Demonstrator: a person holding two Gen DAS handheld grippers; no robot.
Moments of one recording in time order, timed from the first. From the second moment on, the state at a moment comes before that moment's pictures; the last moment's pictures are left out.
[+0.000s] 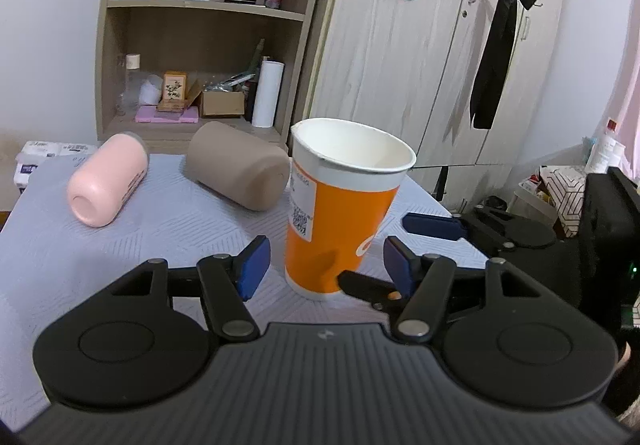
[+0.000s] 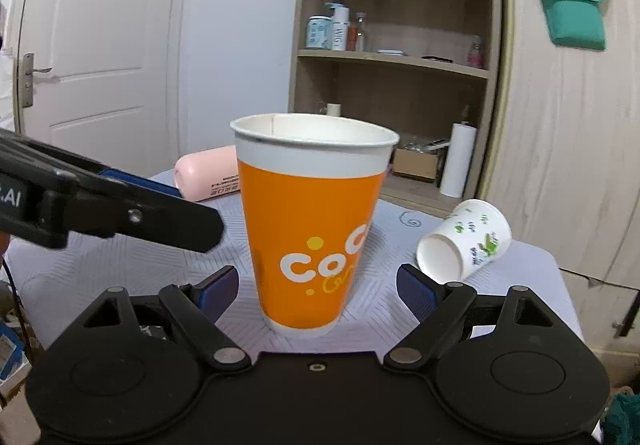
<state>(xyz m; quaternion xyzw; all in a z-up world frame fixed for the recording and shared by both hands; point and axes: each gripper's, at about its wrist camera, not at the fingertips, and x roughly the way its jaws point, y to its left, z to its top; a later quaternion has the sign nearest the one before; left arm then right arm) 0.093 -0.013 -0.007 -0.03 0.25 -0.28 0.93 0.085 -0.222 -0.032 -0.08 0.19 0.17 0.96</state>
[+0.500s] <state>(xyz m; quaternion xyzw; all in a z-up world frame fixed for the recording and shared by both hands) 0.052 0.009 0.026 -0.01 0.23 -0.23 0.94 0.019 -0.216 0.020 -0.11 0.19 0.12 0.97</state>
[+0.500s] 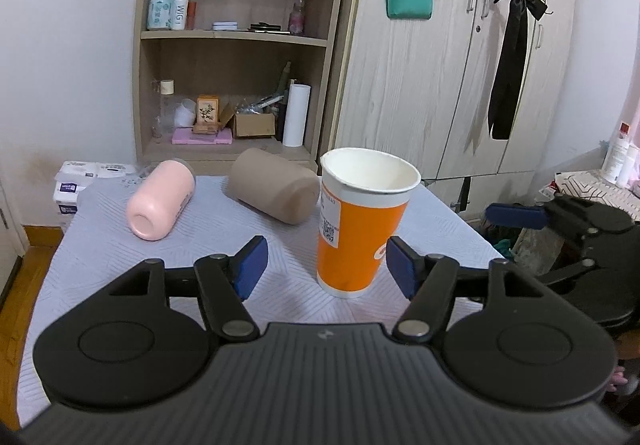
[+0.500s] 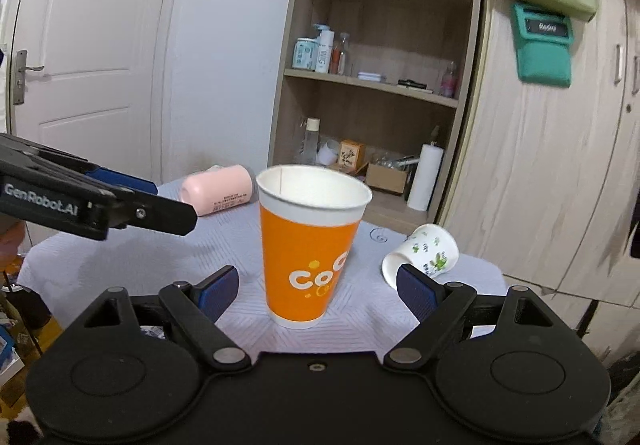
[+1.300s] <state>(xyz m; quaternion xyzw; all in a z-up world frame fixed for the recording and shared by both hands) 0.012 0.030 0.033 -0.02 0.24 -0.18 0.95 -0.022 -0.221 0.038 -0.06 0.17 0.05 0.98</state>
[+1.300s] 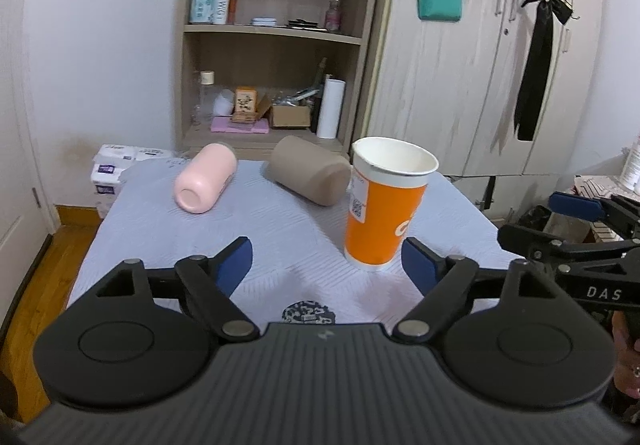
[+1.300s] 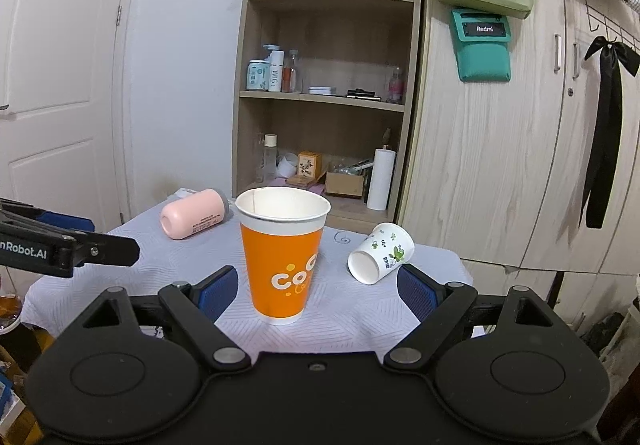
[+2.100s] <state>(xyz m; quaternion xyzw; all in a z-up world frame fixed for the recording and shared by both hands) -0.002 0.035 0.028 -0.01 0.24 -0.07 0.97 -0.024 -0.217 0.033 -0.03 0.19 -0.02 0.98</state>
